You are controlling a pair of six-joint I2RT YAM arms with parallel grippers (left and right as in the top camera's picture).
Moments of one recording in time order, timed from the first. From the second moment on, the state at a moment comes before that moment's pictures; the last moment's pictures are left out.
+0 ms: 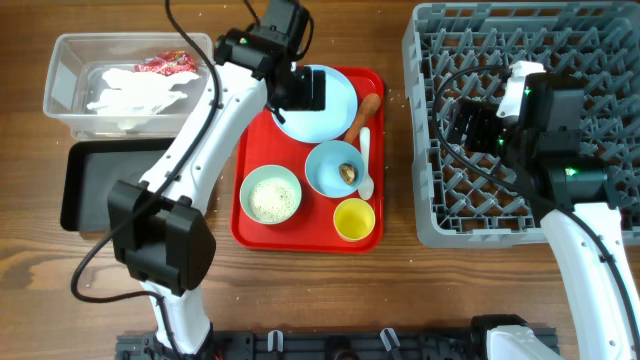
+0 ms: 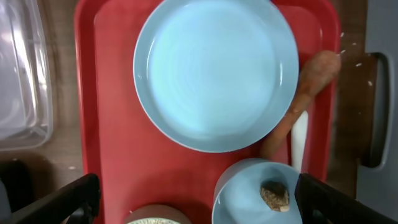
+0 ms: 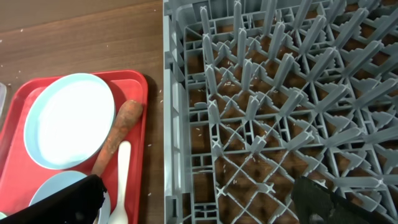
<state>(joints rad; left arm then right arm) -0.41 1.98 1.86 -1.09 -0.02 -0.36 0.04 1.23 1.12 -0.66 -0.04 0.17</state>
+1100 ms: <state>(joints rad) -0.48 1.68 1.02 -0.82 0.17 -0.41 0.04 1.23 1.12 -0.72 -0.07 0.17</state>
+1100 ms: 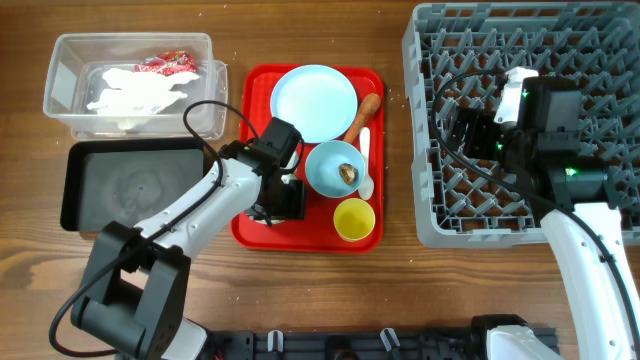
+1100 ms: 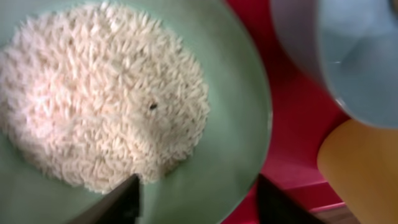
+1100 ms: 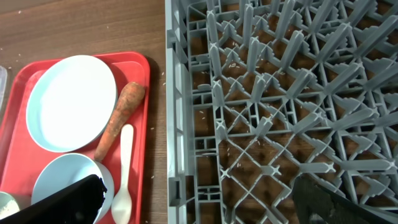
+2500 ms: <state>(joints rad) 0.00 1.76 1.43 -1.22 0.30 -0.32 0.04 1.25 1.12 -0.73 -0.07 0.17</state>
